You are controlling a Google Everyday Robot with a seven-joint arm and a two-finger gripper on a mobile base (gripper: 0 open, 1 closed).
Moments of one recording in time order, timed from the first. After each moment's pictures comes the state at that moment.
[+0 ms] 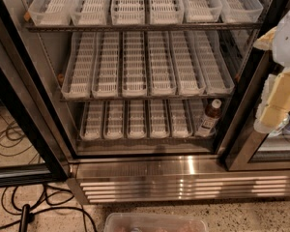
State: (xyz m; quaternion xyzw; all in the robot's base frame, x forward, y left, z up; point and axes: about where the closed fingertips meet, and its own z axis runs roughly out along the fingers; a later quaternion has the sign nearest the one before) arm 0.438 -0.217 0.976 -0.60 0.78 -0.03 0.16
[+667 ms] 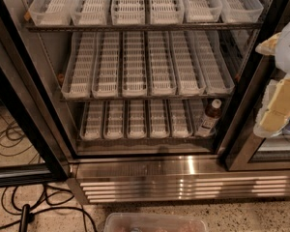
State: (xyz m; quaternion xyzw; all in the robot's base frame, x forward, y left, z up) arm 0.437 -0.219 0.968 -0.60 0.78 -0.02 0.17
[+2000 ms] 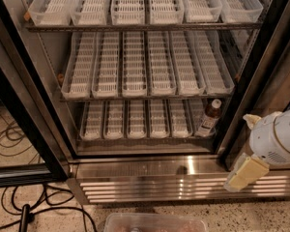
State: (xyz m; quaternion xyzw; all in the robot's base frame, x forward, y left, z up) arm 0.419 -0.232 0.791 -0.52 0.82 0.01 0.23
